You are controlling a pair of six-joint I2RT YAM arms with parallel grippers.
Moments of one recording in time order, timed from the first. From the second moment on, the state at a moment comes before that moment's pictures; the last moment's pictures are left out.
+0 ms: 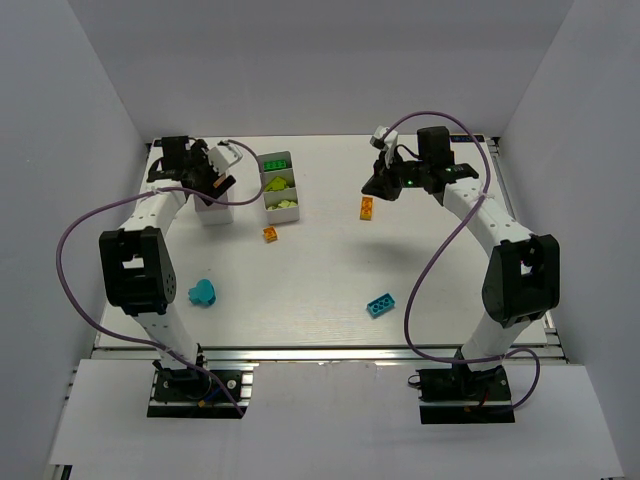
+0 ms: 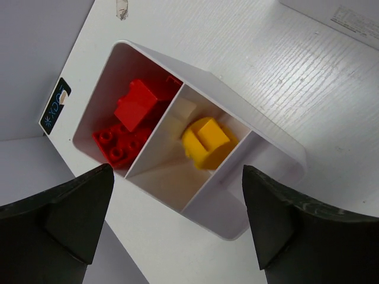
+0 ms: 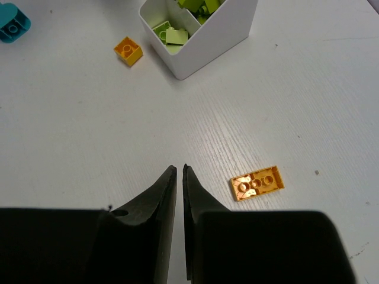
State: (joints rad) left arm 0.05 1.81 1.41 -0.31 0.28 0.95; right arm 0.28 1.72 1.43 -0.36 -0.82 -0.45
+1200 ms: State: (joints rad) left arm 0.06 0.92 0.68 -0.37 0.09 -0.67; right arm 0.38 2.19 1.78 -0.54 -0.03 0.13
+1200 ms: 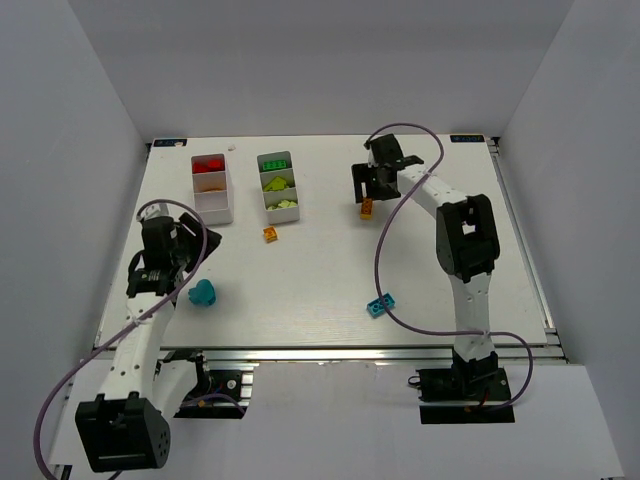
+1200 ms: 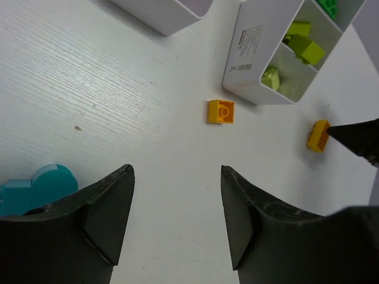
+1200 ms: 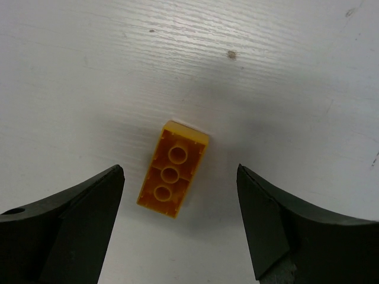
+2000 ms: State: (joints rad) left arm 0.06 0.82 0.62 -0.35 0.21 -0.79; right arm 0.39 2.12 1.73 -0.54 -0.65 -0.19
